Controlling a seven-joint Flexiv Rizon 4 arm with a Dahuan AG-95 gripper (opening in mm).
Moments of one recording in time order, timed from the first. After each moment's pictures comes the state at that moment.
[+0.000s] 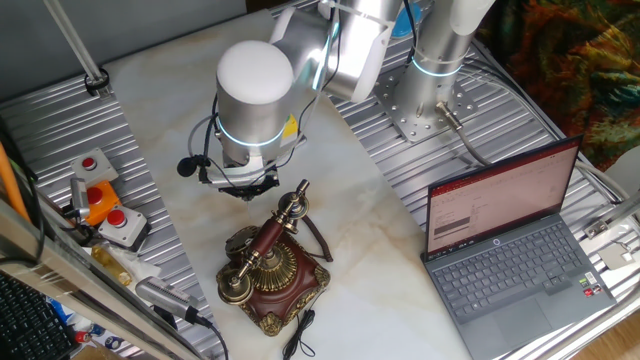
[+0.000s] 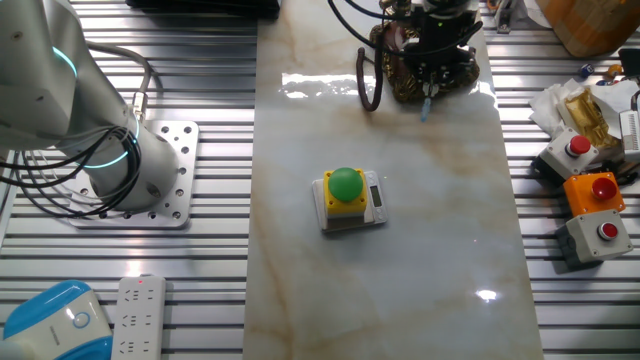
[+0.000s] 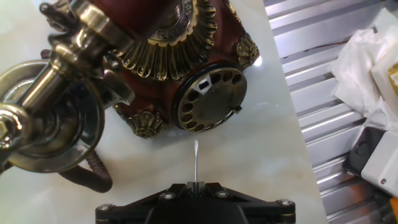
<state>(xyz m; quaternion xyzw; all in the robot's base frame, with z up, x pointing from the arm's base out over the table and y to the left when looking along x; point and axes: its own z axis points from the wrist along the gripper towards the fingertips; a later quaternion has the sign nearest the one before) 0.555 0.113 0.119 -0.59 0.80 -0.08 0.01</state>
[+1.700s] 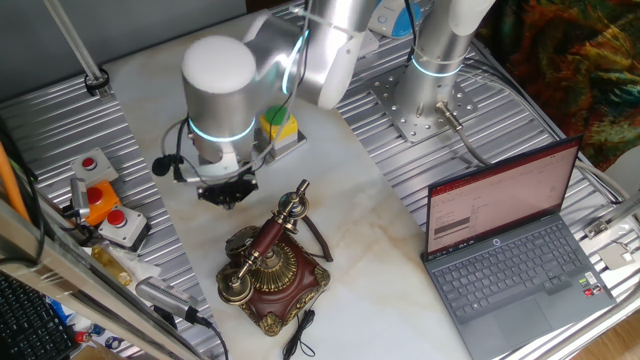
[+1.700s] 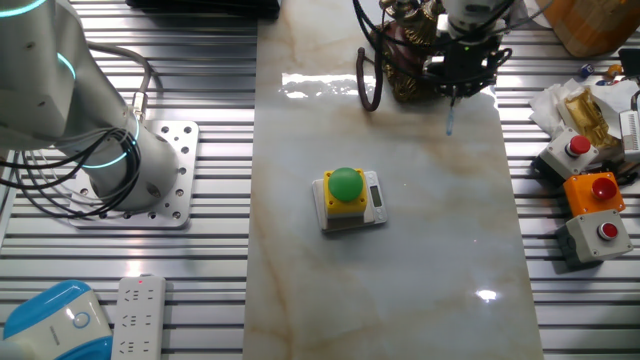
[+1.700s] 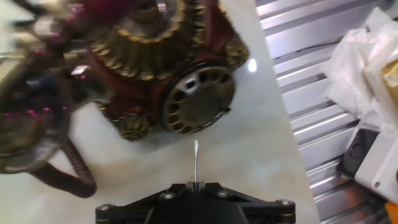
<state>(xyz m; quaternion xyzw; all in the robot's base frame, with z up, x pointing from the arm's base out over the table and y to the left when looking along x) 0.602 0.101 0.097 -0.63 0.77 -0.05 0.04</state>
